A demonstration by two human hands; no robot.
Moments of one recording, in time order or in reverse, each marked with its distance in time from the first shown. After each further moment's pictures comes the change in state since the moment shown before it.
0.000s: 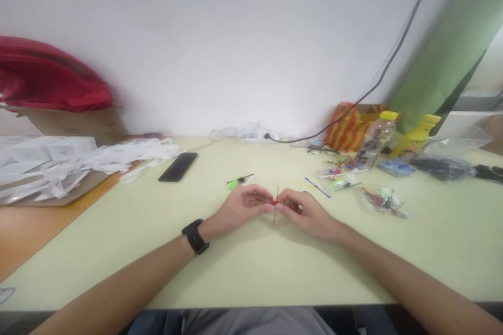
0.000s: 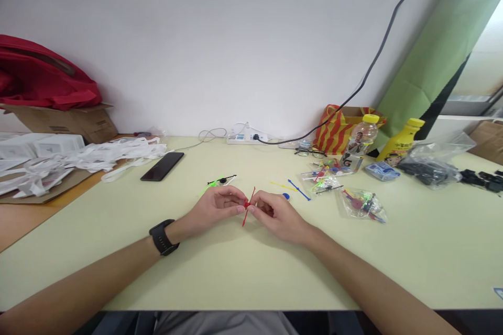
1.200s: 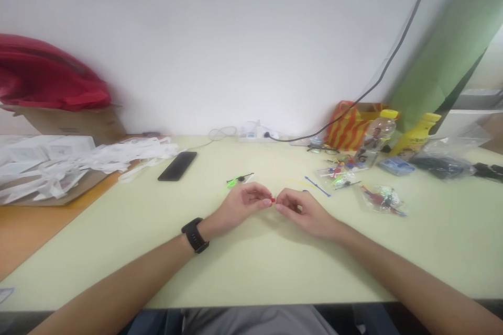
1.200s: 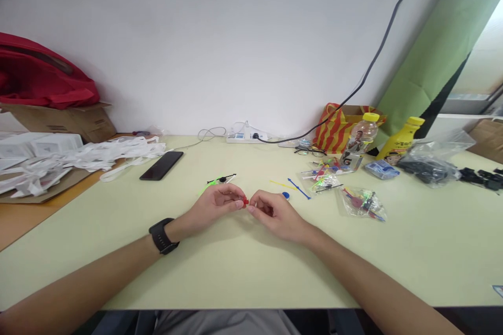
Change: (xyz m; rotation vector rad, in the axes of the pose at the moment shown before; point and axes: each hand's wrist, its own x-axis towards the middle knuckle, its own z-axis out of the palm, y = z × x) left_hand 0.002 0.003 0.000 0.031 0.028 -0.018; right_hand -0.001 -0.005 0.001 0.053 -0.003 0.036
